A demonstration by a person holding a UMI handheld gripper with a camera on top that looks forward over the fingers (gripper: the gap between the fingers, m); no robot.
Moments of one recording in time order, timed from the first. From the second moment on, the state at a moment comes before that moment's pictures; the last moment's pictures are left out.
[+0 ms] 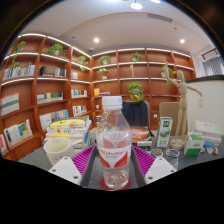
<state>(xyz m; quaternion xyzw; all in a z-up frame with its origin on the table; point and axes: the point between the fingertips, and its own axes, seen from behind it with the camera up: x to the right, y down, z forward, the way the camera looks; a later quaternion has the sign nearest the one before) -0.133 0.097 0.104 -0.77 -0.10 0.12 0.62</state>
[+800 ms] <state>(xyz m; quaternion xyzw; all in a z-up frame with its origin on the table) 0.017 -0.094 0.165 -0.76 0.01 0.00 0.65</state>
